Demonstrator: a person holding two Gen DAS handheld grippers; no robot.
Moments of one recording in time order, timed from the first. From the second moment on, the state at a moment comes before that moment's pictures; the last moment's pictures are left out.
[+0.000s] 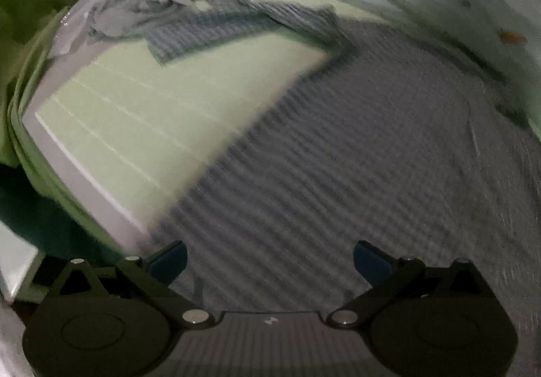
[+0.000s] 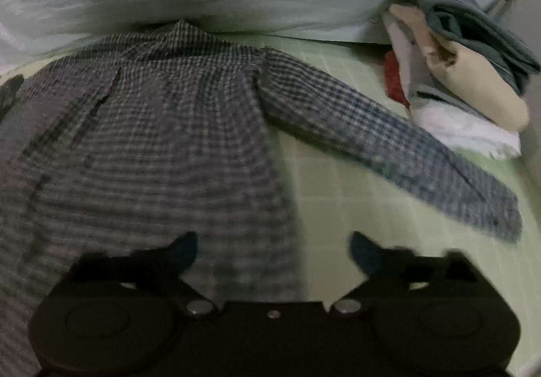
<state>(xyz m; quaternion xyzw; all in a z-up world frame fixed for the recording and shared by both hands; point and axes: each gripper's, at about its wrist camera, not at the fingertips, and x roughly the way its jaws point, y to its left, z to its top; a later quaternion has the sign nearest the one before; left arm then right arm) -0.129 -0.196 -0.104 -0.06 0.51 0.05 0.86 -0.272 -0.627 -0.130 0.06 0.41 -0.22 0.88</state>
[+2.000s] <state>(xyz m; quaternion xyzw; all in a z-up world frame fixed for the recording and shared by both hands) 0.107 -0.139 -0.105 0.17 0.36 -0.09 0.91 -0.177 -0.502 -0.167 0.14 0.36 -0.32 0.86</state>
